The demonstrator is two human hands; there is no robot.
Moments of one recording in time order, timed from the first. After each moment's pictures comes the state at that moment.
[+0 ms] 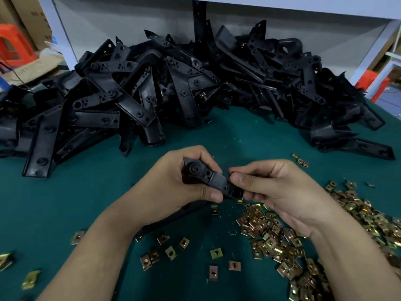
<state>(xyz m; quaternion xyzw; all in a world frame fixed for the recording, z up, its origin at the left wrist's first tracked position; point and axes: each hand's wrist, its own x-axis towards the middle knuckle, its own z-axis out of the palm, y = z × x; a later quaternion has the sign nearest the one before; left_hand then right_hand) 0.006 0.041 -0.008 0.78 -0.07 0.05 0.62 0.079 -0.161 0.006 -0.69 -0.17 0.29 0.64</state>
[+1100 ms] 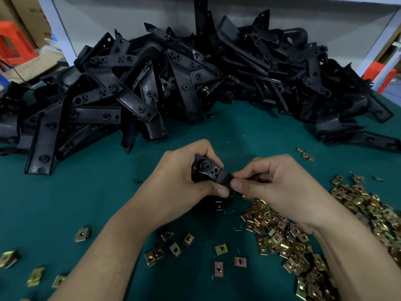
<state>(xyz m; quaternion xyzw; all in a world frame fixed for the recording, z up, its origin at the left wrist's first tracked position) 0.008 0.038 -0.018 0.85 -0.04 0.12 0.51 0.083 -0.159 -0.006 -0.81 -0.25 0.18 0.50</state>
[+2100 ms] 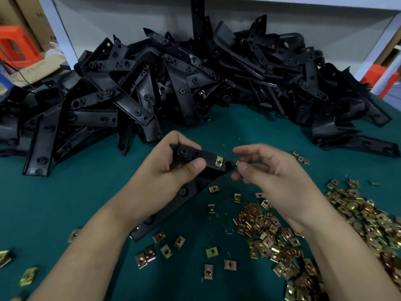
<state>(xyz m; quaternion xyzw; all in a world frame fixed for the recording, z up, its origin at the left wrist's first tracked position) 0.005 0.045 -0.016 0.77 -0.02 0.11 0.62 0.091 -0.161 -0.010 -0.75 -0.20 0.14 0.62</state>
